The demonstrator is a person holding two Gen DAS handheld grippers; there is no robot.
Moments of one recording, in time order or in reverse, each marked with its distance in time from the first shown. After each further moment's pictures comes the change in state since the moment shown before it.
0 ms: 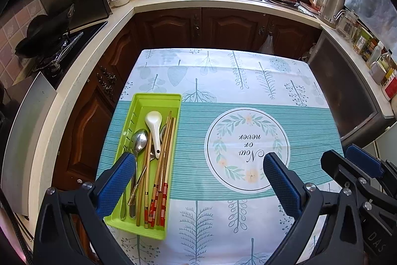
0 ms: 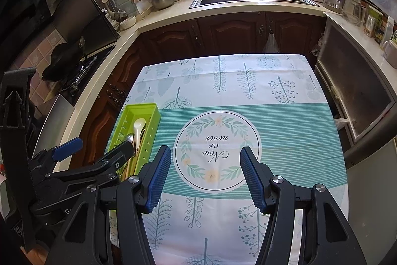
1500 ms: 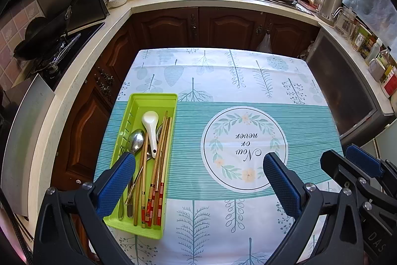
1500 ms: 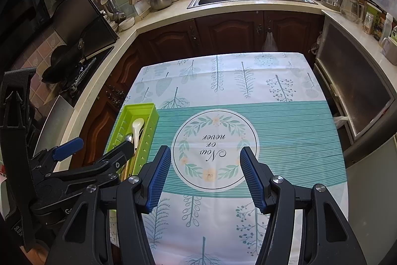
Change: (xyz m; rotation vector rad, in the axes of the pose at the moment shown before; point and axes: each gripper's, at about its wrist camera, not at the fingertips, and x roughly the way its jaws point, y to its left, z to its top) left arm -0.001 -0.007 -0.001 0.005 0.000 -0.002; right arm -0.002 -0.005 -0.001 0.008 0.001 -0.001
